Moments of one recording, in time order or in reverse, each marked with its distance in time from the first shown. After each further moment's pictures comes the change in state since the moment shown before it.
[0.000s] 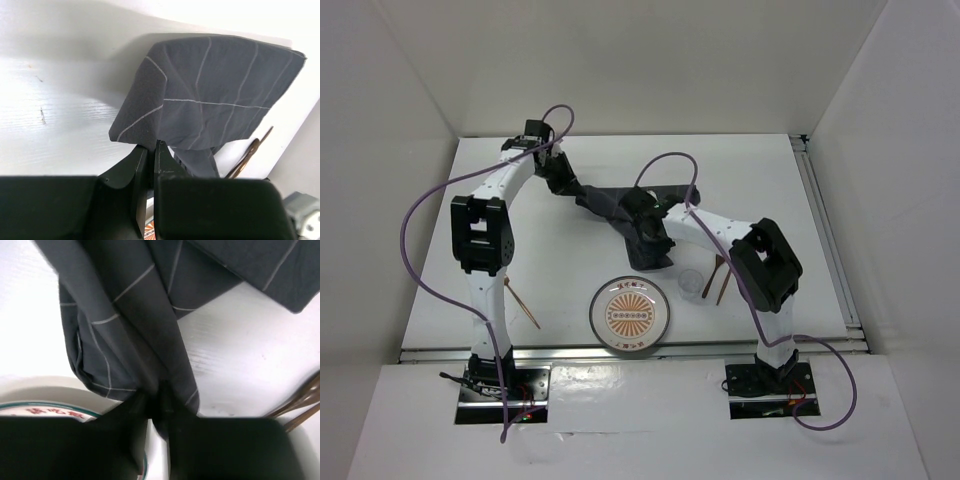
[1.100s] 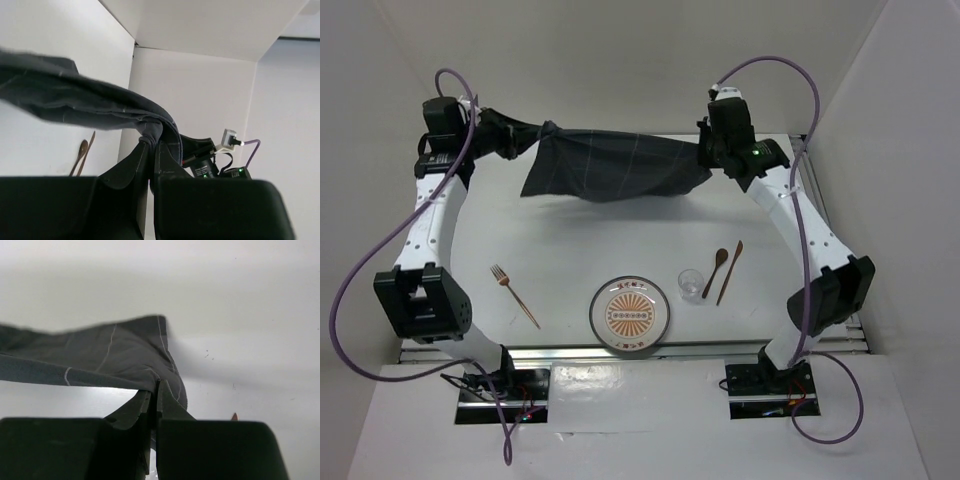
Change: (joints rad) left arm 0.221 -0.588 -0.323 0.486 0.325 -0.673; right arm -0.357 -0.285 0.308 0.074 -0.019 -0.155
